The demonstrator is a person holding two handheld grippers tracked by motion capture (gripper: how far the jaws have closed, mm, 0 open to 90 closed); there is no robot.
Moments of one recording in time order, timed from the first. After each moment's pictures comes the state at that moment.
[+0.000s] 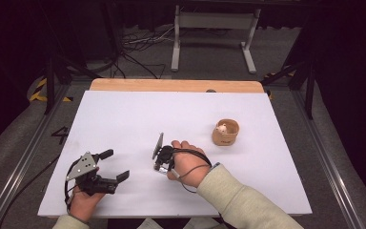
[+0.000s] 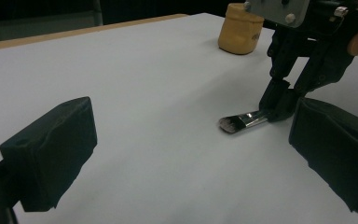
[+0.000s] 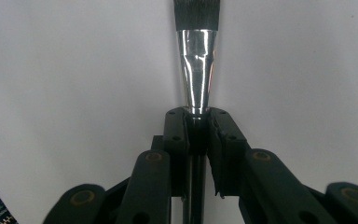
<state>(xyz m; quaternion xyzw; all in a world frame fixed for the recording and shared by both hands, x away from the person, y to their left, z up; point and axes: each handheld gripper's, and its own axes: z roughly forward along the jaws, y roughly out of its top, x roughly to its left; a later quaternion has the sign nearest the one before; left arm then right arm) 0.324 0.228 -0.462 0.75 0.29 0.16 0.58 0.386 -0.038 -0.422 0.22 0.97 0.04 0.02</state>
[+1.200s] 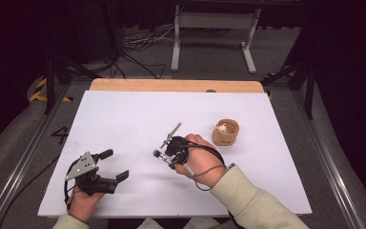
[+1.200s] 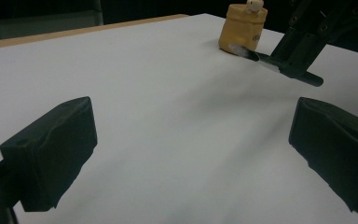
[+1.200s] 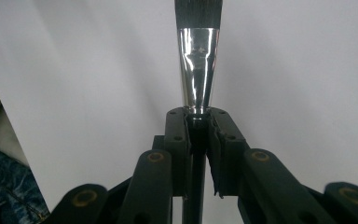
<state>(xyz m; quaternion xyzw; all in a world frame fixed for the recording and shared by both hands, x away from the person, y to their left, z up) 0.325 0.229 -0.463 0.74 0.29 0.16 0.58 0.378 -0.069 -0.378 0.24 0.95 0.18 0.05</state>
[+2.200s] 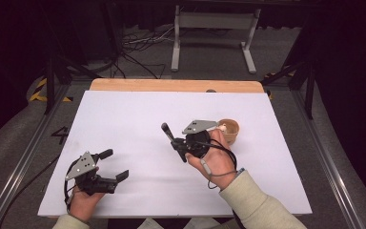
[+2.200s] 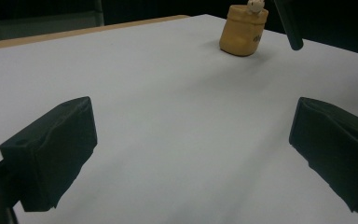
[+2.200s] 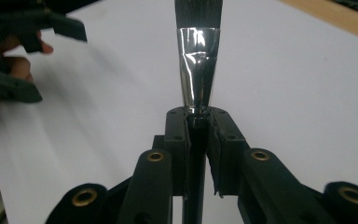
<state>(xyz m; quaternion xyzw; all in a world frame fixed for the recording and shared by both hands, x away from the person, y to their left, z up) 0.325 0.229 -0.463 0.74 0.29 0.16 0.58 0.368 -0.114 -0.355 0.31 0.84 0.43 0.14</state>
